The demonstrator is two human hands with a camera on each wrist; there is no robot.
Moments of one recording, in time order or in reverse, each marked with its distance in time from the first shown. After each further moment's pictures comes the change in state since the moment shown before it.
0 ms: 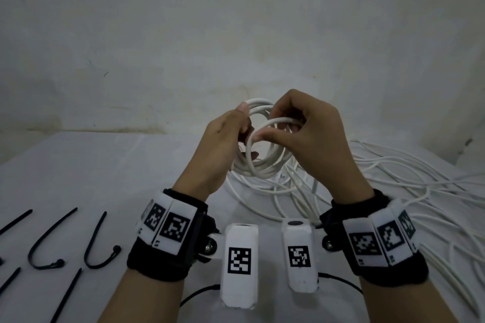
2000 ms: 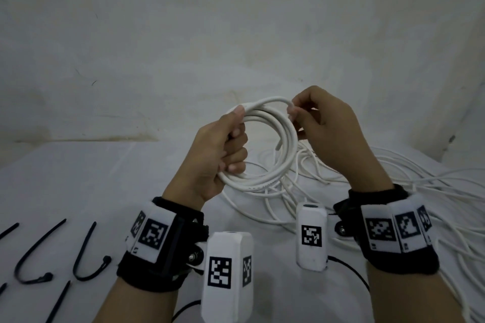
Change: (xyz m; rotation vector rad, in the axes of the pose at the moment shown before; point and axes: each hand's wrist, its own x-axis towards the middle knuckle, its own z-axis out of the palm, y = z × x) left_hand -0.002 0.013 0.009 -0.374 -0.105 -0.197; right_hand 0.006 0.011 -0.037 -0.057 -0.006 0.236
